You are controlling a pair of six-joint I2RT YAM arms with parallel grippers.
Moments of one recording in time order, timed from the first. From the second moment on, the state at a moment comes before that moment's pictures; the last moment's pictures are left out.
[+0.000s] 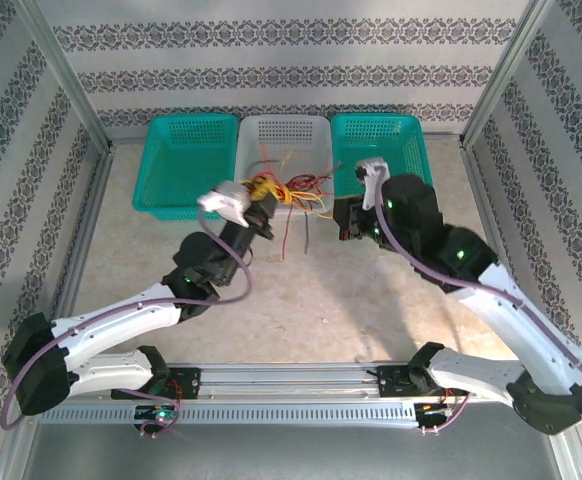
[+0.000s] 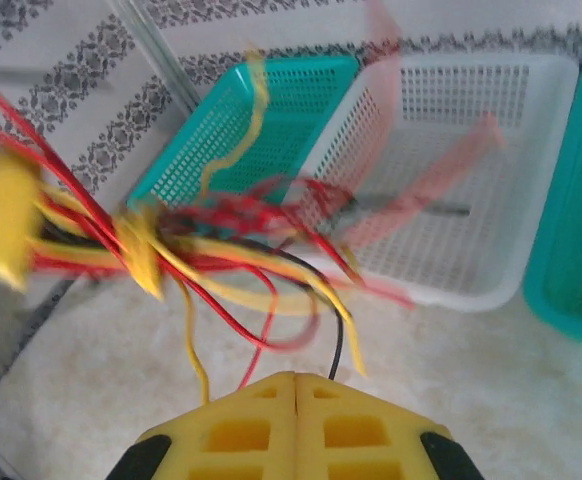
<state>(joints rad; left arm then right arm) -0.83 1.14 0.74 0.76 -0.45 -0.29 0.71 1.00 1.21 -0.62 0.04 0.49</state>
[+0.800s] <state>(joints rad) -0.74 1.42 0.87 1.14 0.18 -1.27 0.50 1.21 0.52 0.61 -0.13 1.29</state>
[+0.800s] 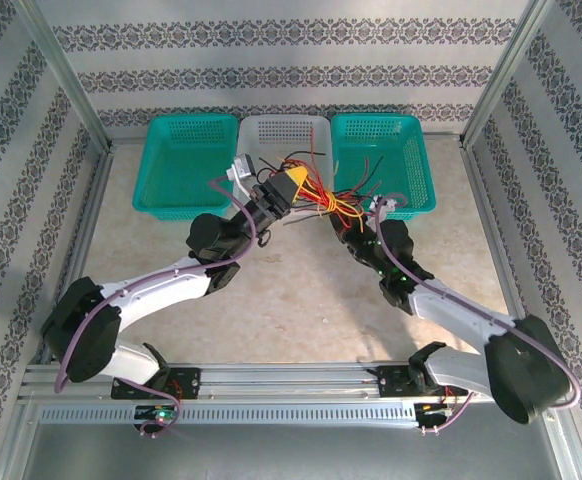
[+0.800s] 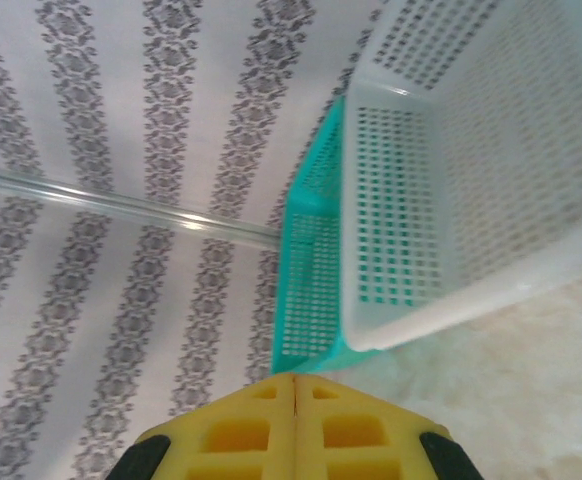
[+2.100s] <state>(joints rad) -0.24 1.00 0.42 0.43 0.10 -1.47 -0.47 0.69 0.99 -0.34 -0.40 0.86</state>
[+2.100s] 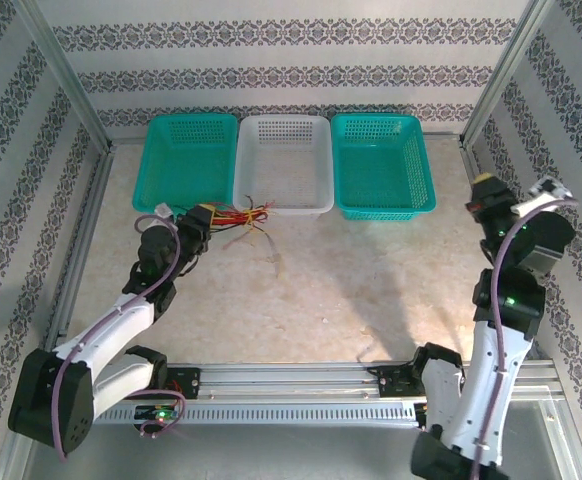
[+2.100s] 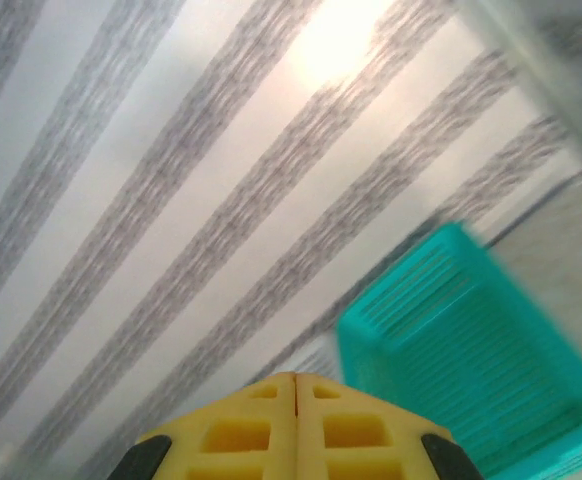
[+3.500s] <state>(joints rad) -0.22 1.09 0.65 0.59 0.48 -1.60 0.73 1.18 1.05 -0.43 -0.11 0.22</state>
